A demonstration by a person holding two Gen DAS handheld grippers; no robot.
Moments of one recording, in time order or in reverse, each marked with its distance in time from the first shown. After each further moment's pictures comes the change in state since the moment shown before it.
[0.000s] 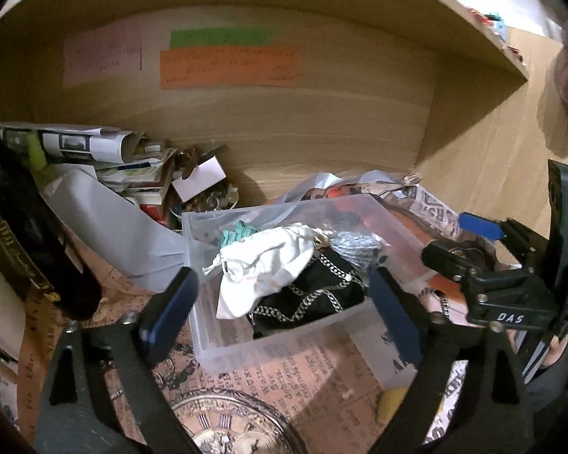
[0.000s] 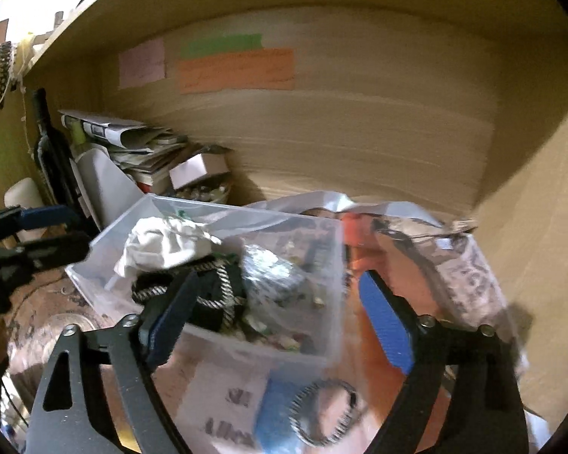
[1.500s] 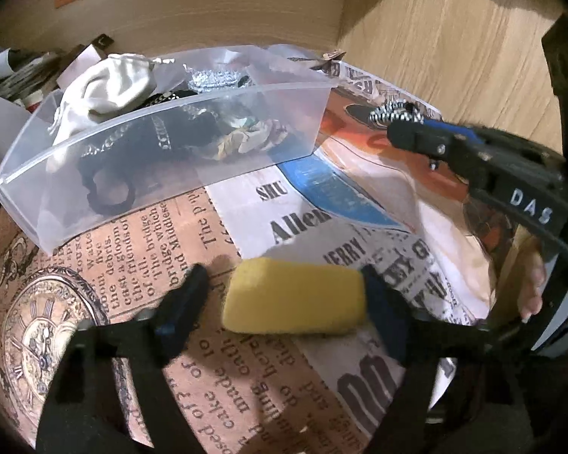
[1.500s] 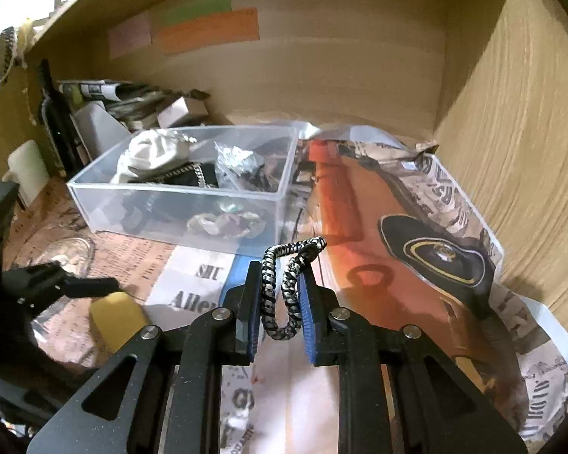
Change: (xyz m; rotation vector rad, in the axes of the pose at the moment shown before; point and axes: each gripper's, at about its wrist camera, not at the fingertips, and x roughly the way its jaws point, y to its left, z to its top) left arm 0.047 -0.103 -0.112 0.117 0.288 -0.174; right arm -0.043 -0.011 -0.069 0.059 0.101 -0.006
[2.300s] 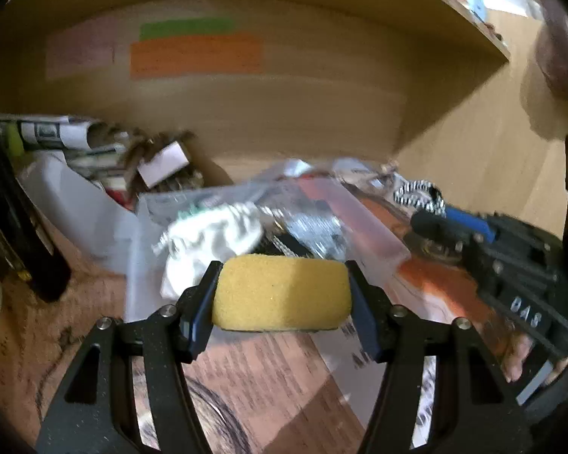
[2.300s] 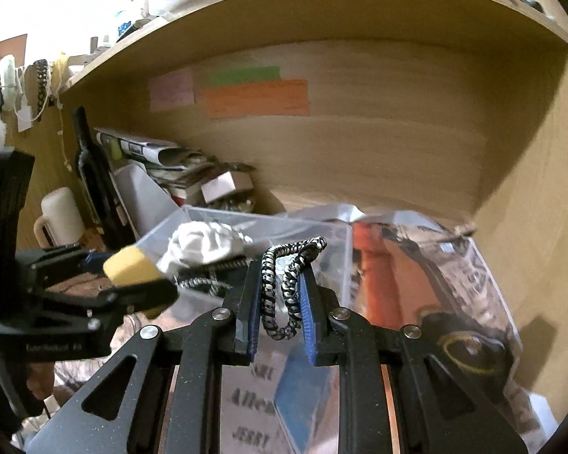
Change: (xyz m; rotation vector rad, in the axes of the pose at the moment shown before) left arm -0.077 0.063 0.071 -0.115 -0.282 0.148; right arm 0.004 0.030 0.066 -0.062 -0.182 0.121
